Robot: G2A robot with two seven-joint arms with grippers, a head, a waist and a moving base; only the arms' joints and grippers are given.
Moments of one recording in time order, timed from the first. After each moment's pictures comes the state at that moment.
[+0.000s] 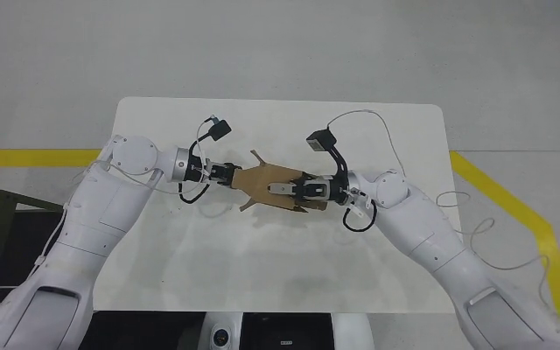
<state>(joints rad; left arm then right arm) 0.71 -1.00 -0.99 -1.24 -0.23 -0.26 -1.32 -0.69 -1.19 0.67 -1.15 0.66 -0.78 1.04</state>
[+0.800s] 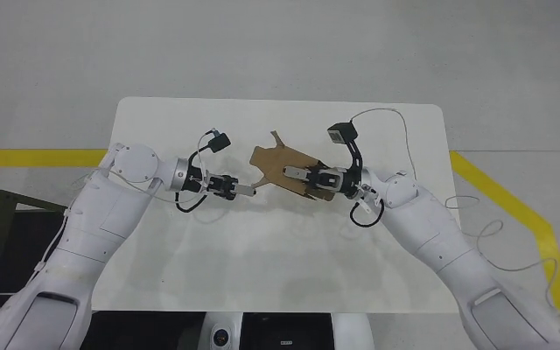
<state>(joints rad) 0.76 -0.98 -0.99 -1.25 -0.19 -0.28 -1.37 -0.70 -1.18 0.70 -1.08 0.64 -0.89 0.93</state>
